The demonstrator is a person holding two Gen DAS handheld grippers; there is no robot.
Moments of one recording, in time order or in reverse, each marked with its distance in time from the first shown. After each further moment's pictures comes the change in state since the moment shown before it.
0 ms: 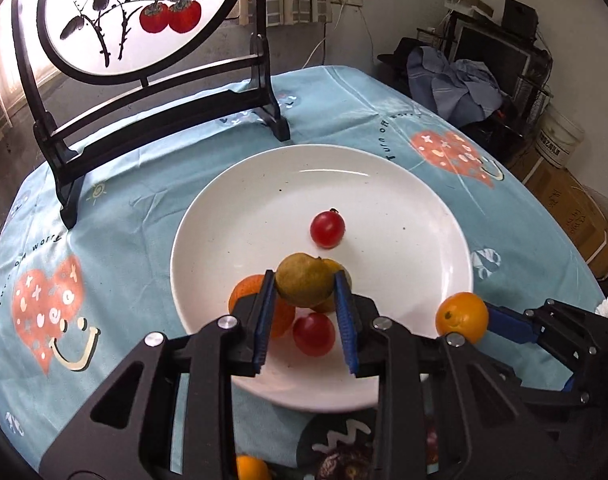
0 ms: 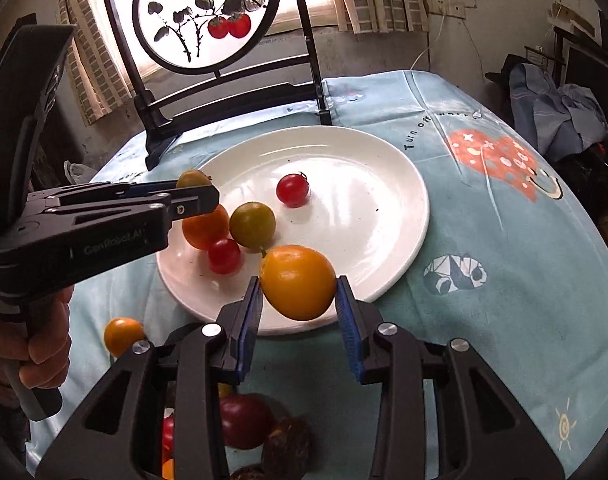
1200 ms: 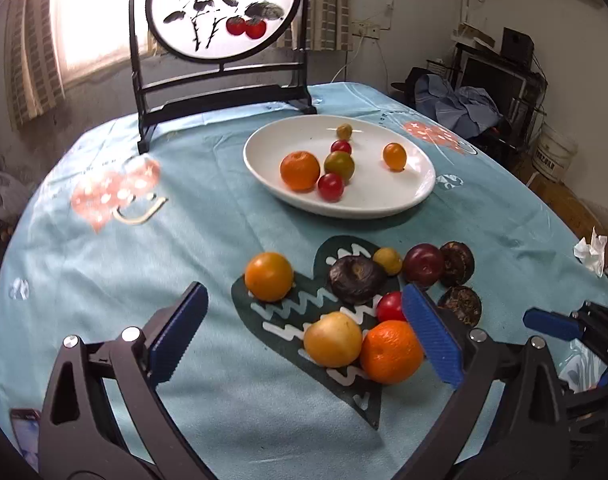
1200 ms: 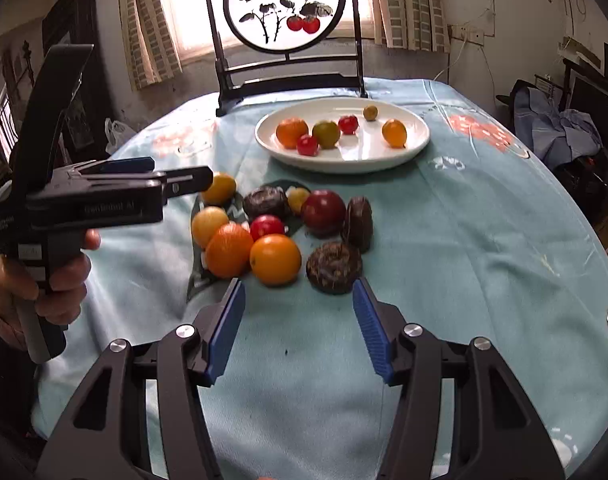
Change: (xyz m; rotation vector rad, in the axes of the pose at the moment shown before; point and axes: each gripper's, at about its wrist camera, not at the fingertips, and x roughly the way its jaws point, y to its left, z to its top) left arm -0.114 0.011 -0.165 -0.106 -0.134 0.040; right arm -0.114 0.051 -0.145 -0.138 -0.026 0.020
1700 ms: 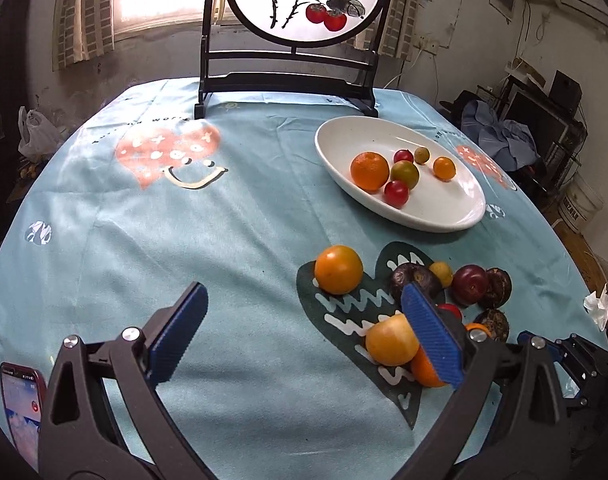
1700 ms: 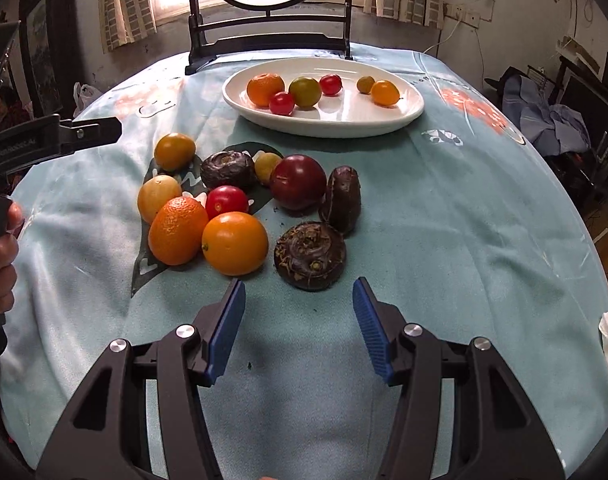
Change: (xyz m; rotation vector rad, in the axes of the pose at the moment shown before) left arm -0.006 0.046 0.005 -0.174 0.013 0.073; right arm 0.045 -0.004 0.011 -0.031 0.128 -0.103
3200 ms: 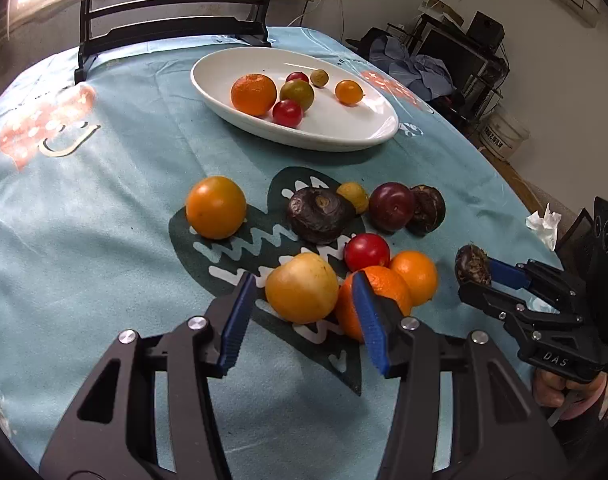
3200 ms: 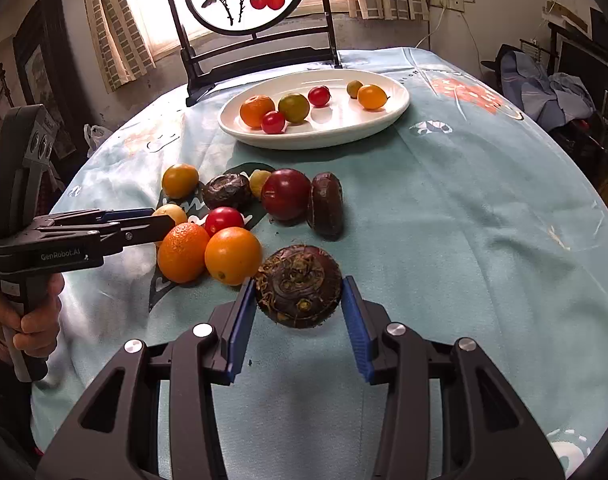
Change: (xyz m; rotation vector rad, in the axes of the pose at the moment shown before) left arm 0.040 -0.033 -0.024 0.152 0.206 -0.340; right arm -0.016 -0.024 -0.008 0.130 -0.065 0.108
